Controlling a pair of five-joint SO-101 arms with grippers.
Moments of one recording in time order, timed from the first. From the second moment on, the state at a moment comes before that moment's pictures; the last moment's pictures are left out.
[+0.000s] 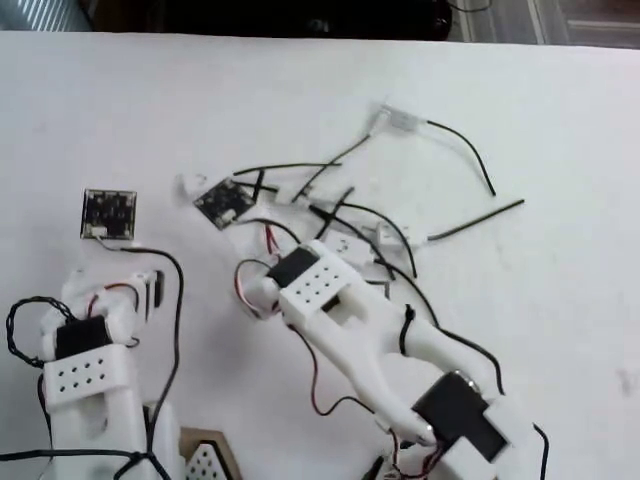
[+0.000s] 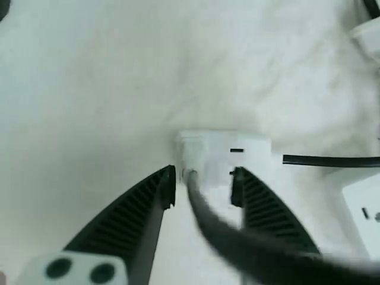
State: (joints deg) left arm -23.7 -56.4 73.1 46.8 -18.5; right arm -46.7 -4.2 31.9 48.4 2.0
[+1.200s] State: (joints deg) left arm -23.7 -56.4 73.6 46.8 -18.5; right arm -44.6 18.5 15.6 58.5 35.0
